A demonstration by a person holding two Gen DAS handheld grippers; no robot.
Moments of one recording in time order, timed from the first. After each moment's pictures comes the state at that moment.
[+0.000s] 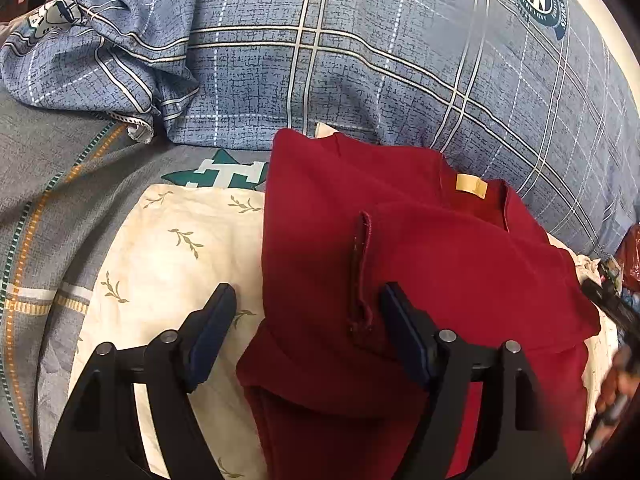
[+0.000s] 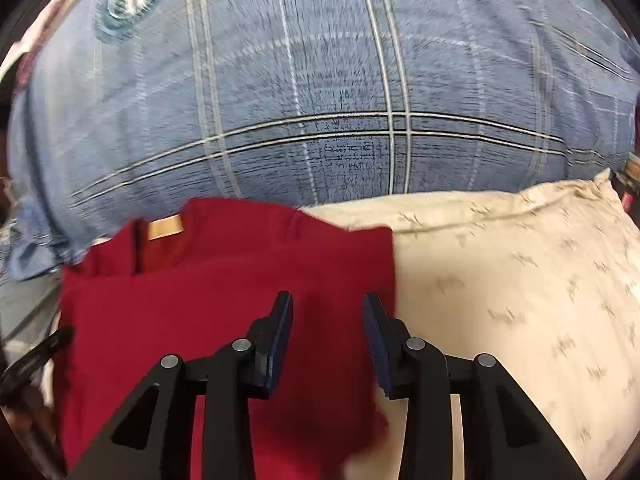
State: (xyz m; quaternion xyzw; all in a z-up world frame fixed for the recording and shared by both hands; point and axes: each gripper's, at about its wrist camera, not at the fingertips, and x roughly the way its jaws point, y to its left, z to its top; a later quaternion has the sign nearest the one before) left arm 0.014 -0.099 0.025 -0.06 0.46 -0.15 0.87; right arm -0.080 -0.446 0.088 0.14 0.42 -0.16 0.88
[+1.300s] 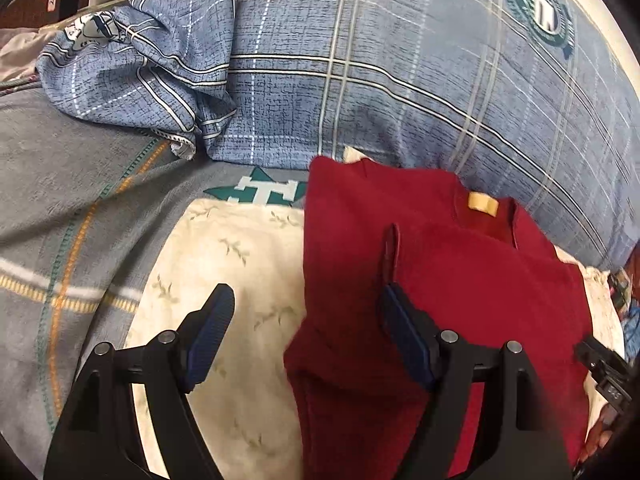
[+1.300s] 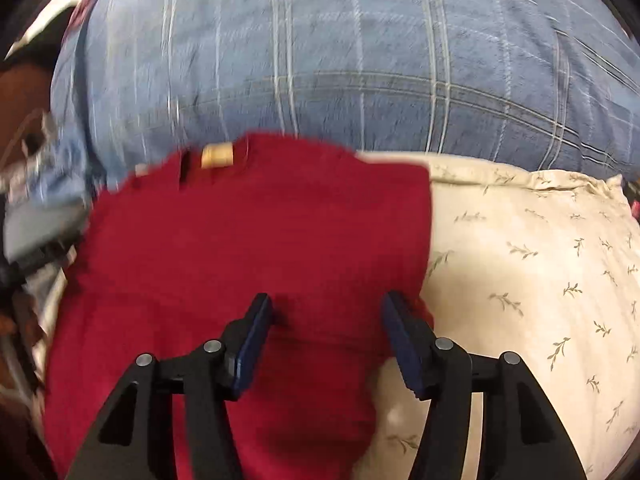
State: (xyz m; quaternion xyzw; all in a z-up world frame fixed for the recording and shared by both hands) left arm -0.003 -0.077 0.048 -0.05 0.44 -0.11 0.89; right arm -0.122 -0.401 0.072 0.07 0.45 -0.10 0.88
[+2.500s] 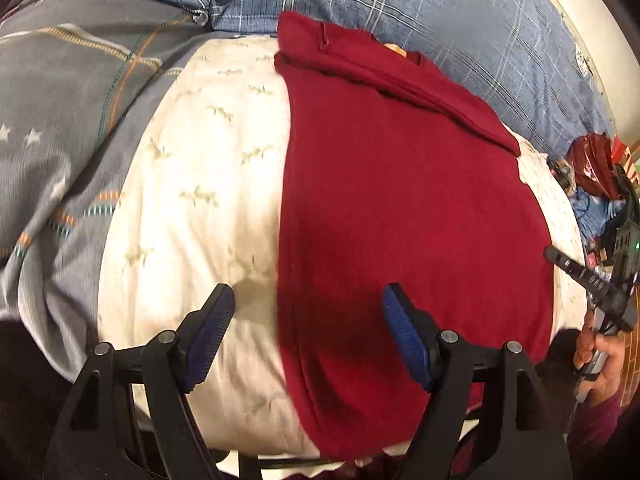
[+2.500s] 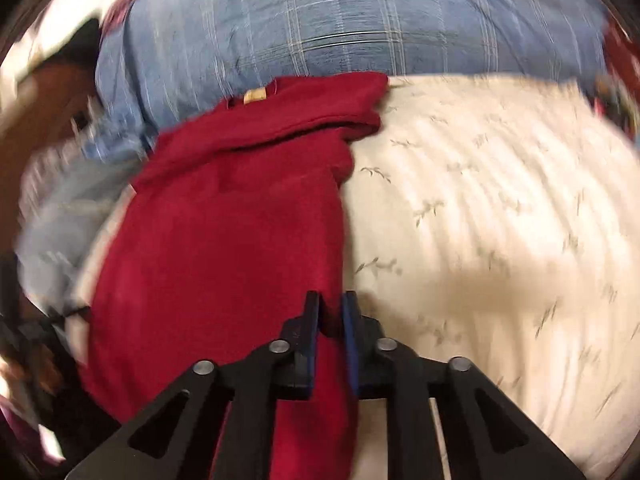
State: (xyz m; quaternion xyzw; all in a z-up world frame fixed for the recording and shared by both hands) left arm -0.209 -0.017 0.038 -0.04 0.54 -0.21 0.82; right arm -0.296 -0.391 0.093 0.19 0.46 -0.06 0.86
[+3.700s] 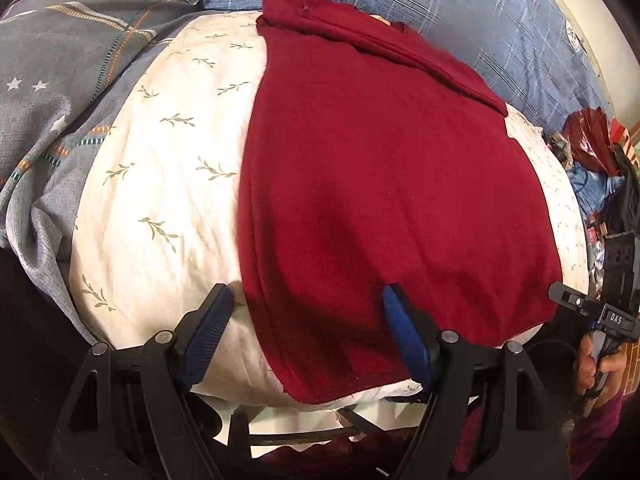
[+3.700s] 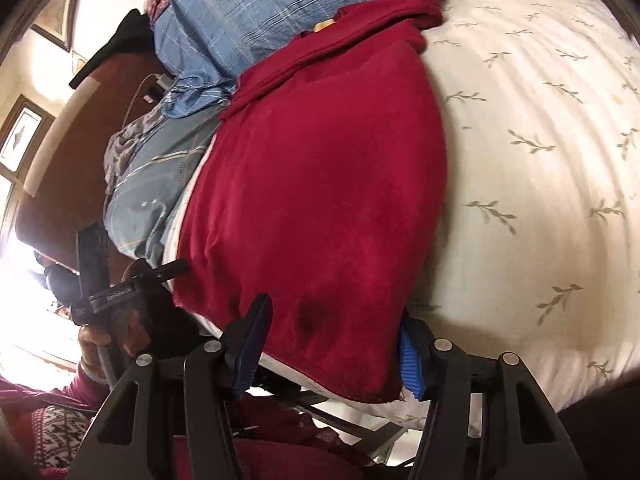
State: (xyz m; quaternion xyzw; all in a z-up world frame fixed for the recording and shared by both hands) left arm -0.250 -0.032 0.029 -0.03 0.55 -0.21 0.80; right arm -0.341 -0.356 0.066 0.27 0.51 0.11 0.81
